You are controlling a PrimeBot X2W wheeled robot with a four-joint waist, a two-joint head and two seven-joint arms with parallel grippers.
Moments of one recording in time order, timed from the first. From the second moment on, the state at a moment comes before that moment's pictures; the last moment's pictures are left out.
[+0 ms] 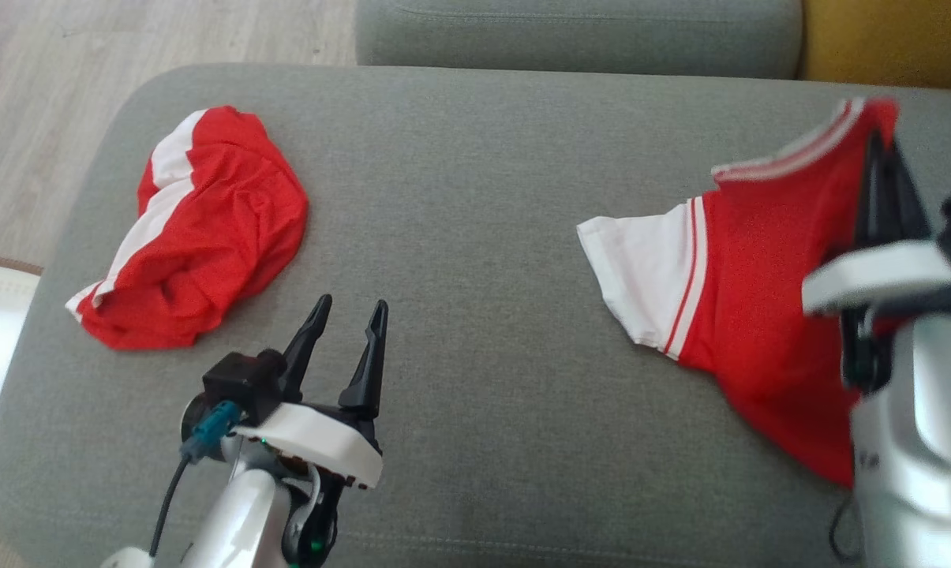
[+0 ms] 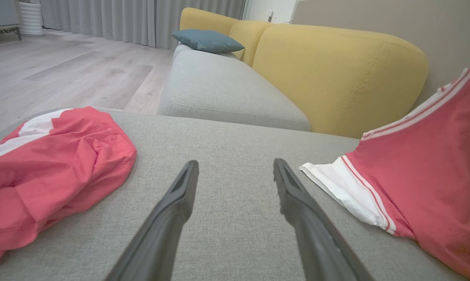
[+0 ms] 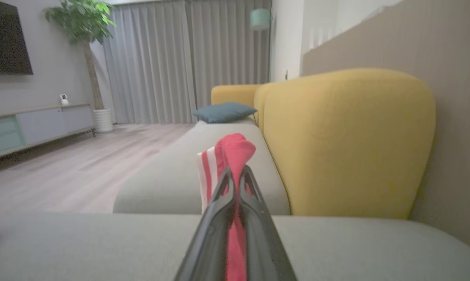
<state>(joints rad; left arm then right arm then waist) -0.17 0.04 -0.31 0.33 -0.30 -0.08 -0.25 -0.45 -0.05 -0.19 0.41 -0.03 0.13 -0.17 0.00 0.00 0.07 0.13</state>
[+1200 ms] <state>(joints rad) -0.11 0.05 -0.32 0.33 -0.30 -0.06 -0.25 -0.36 -0.06 0.43 0.48 0.16 0.13 -0.14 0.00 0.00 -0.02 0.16</state>
